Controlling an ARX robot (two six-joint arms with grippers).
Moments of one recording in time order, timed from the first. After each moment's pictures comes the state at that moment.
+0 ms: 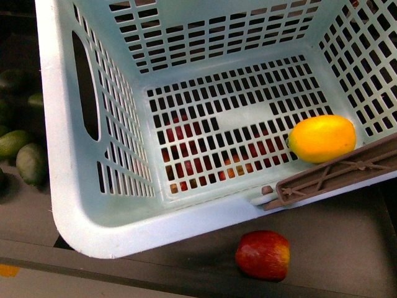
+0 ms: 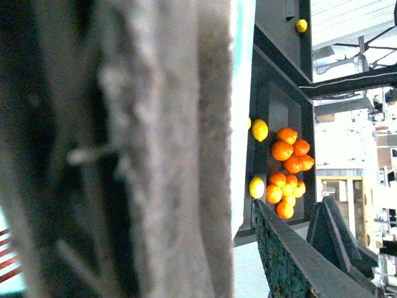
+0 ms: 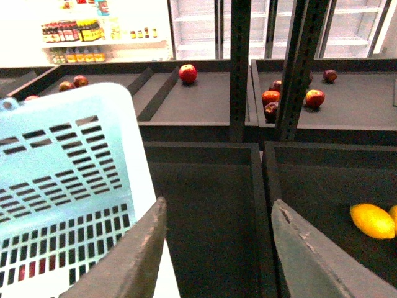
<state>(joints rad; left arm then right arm) -0.72 1.67 1.34 -0.16 0.19 -0.99 -0.19 0.87 0.29 0.57 -0.18 0.02</state>
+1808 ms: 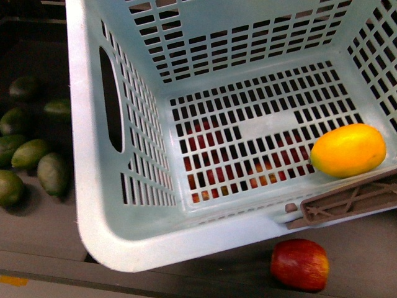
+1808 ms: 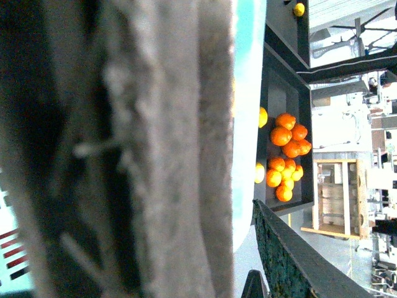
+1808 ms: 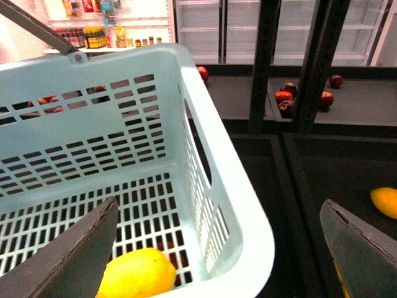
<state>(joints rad) -0.74 1.67 1.34 -0.16 0.21 -1.00 0.00 0.32 0.02 0.33 0.00 0.00</state>
